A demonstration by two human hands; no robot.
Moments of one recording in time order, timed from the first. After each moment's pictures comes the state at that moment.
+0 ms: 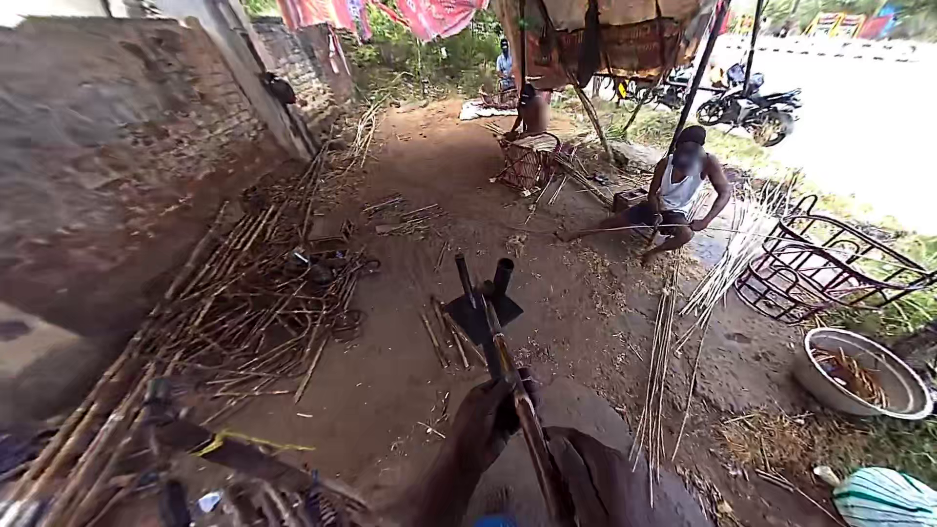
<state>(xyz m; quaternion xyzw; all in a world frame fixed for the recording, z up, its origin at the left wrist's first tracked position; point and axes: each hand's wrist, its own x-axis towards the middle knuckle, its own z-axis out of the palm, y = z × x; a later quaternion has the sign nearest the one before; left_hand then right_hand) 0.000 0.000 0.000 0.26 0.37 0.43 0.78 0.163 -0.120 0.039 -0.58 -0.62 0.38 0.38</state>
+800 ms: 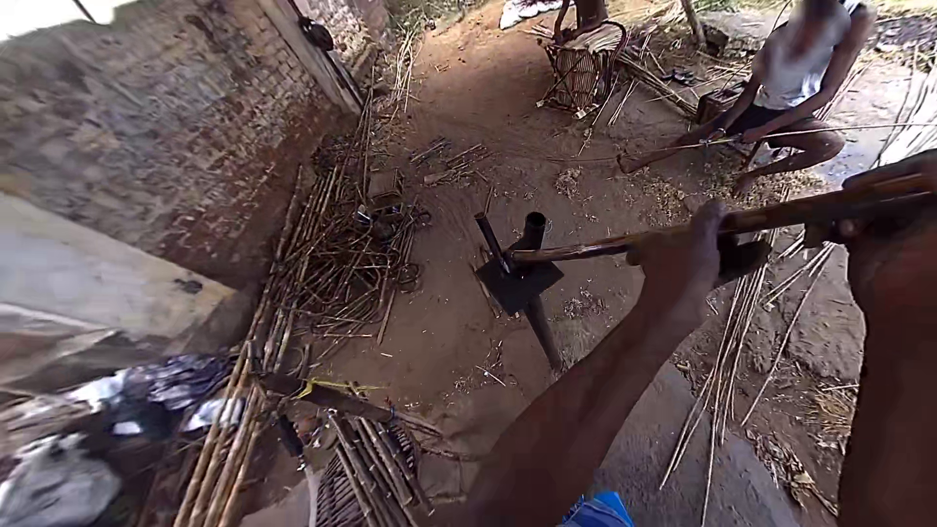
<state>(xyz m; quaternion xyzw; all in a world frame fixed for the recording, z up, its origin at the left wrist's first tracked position) 0.208 0.114 0.077 0.30 0.40 0.44 0.75 0.411 0.100 0.035 -0.39 -0.50 0.29 0.72</state>
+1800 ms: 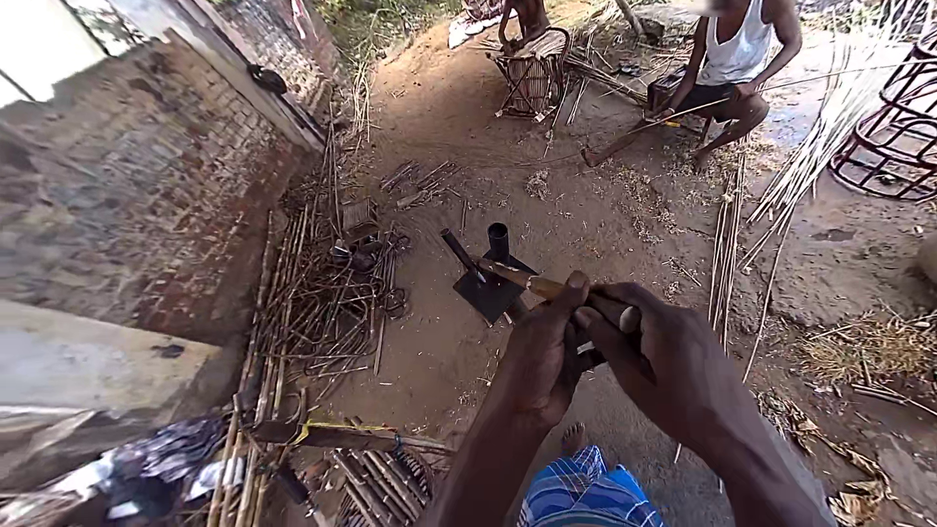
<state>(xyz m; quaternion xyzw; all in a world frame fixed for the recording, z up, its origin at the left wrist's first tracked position) 0.081 0.027 0.099 0.35 0.40 0.36 0.76 0.216 -0.017 0.076 -0.62 -0.64 0.15 0.43</state>
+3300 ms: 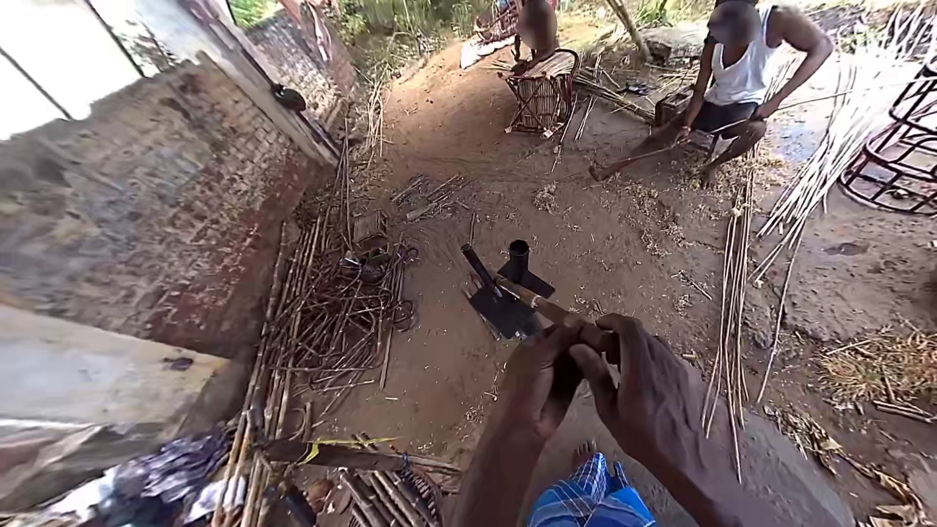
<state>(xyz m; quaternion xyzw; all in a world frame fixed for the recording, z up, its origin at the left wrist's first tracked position) 0.046 0.055 0.053 0.30 0.39 0.39 0.78 0.175 0.004 0.016 -0.62 -0.64 0.01 0.45</state>
